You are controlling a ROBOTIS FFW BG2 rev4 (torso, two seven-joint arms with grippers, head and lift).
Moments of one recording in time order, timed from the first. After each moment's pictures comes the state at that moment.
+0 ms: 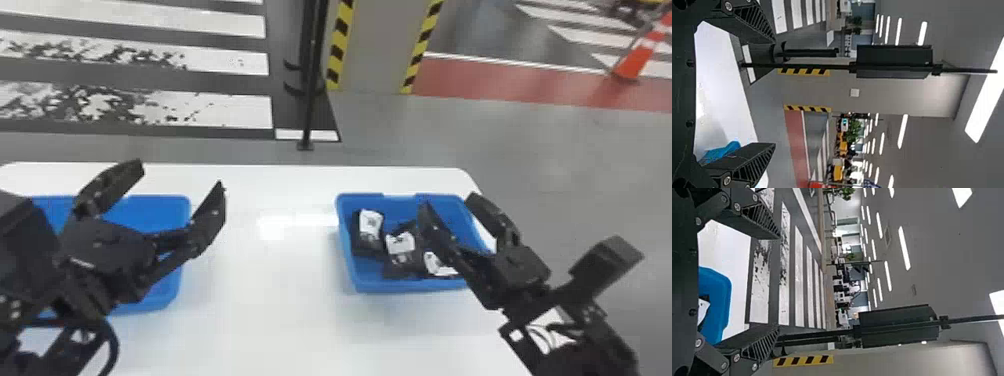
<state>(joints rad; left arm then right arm) 0.41 0.12 -0.12 -2.30 0.10 0.27 -0.20 0.51 -0.18 -0.23 -2.14 -0.38 0.07 0.39</state>
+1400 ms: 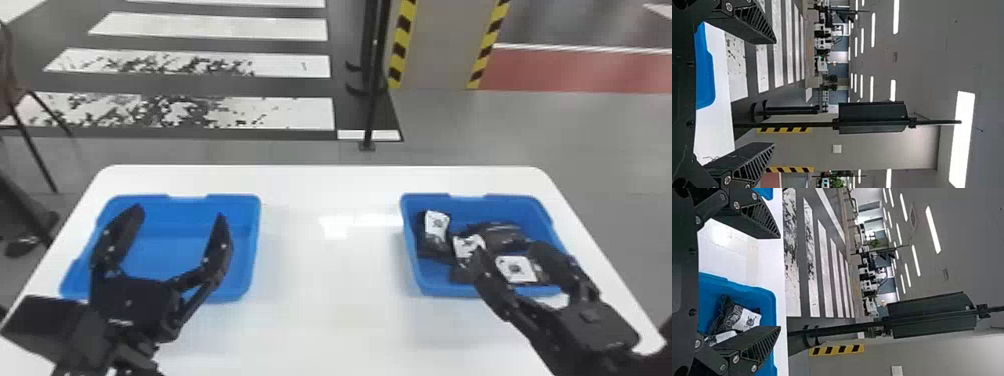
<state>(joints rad) 0.57 0.07 -0.03 -2.12 0.02 -0.18 -0.06 0.73 -0.18 -0.14 -2.35 -0.36 0.19 0.20</state>
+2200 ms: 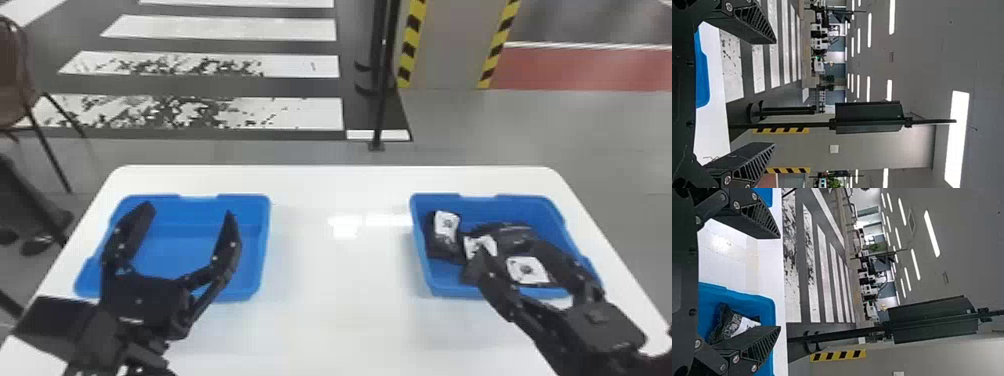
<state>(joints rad) 0.57 0.07 -0.03 -2.12 0.02 -0.20 -0.05 0.72 -0.19 -0.12 -2.35 -0.37 0.19 0.20</state>
